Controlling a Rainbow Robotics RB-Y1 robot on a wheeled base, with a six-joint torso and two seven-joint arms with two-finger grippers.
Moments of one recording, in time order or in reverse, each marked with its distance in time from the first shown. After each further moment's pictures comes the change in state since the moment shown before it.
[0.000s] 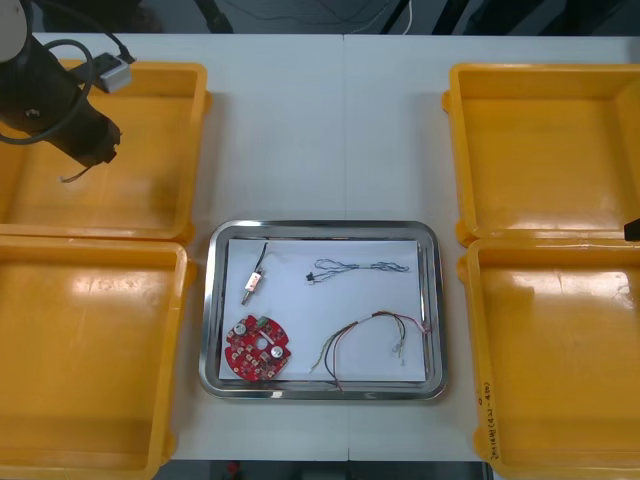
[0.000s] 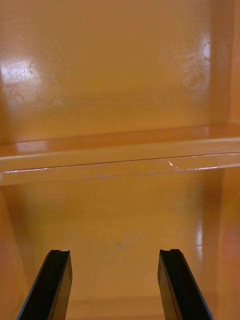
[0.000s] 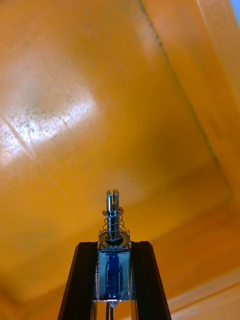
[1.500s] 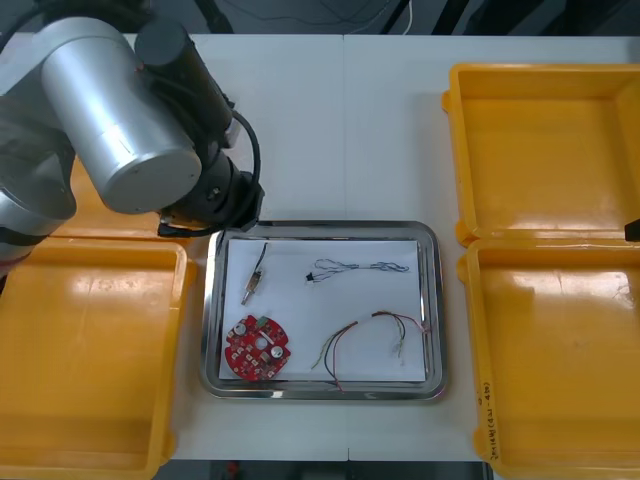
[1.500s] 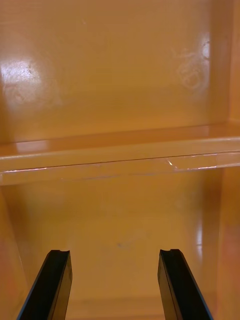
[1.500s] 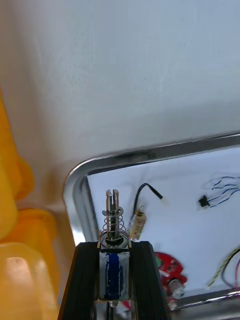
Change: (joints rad) right arm 0.002 -0.001 -0.002 -0.002 -0.002 0.000 -0.002; left arm 0.040 -0.096 -0.396 -0.620 -0.058 0.095 1.159
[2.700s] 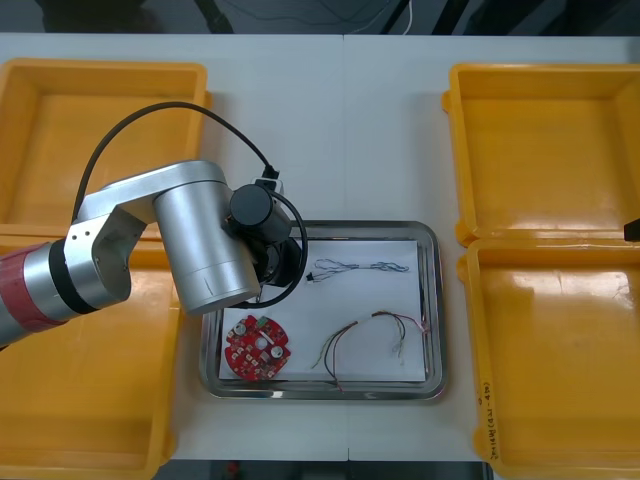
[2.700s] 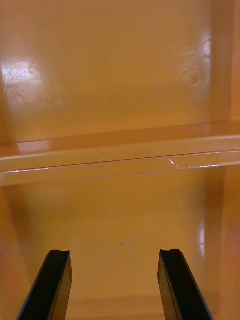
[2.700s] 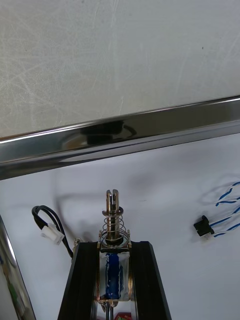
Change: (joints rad) right arm 0.000 0.000 0.000 0.000 -0.005 0.000 -0.014; left arm 0.000 0.000 -0.398 0.089 -0.207 -0.332 0.183
